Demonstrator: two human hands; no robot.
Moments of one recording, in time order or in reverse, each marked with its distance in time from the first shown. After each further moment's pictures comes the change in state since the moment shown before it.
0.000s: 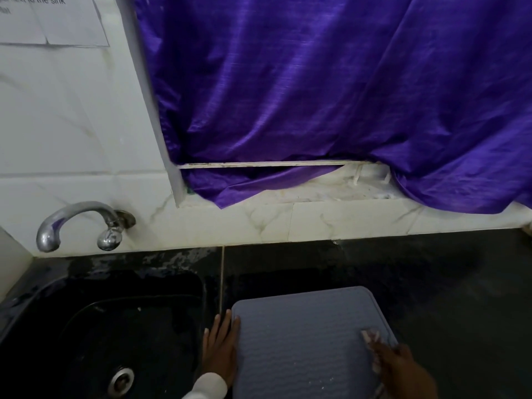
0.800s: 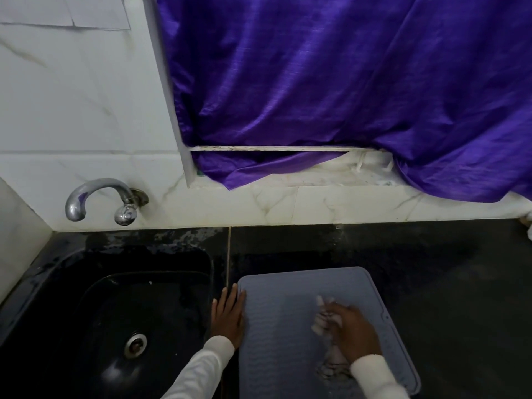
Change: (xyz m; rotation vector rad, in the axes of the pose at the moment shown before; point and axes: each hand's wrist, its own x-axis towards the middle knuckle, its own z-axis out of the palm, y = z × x) left_hand -0.001 -0.007 0.015 -0.022 0.122 -0.017; right_hand -0.026 -0.069 0.026 0.126 -0.054 -0.200
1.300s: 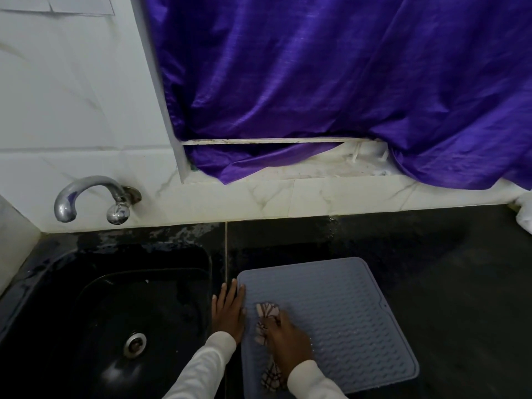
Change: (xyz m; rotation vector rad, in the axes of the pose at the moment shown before) left_hand 0.002 -0.006 0.003 -0.033 -0.015 0.060; right_hand -0.002 -0.066 0.116 -0.274 -0.118 -0.230
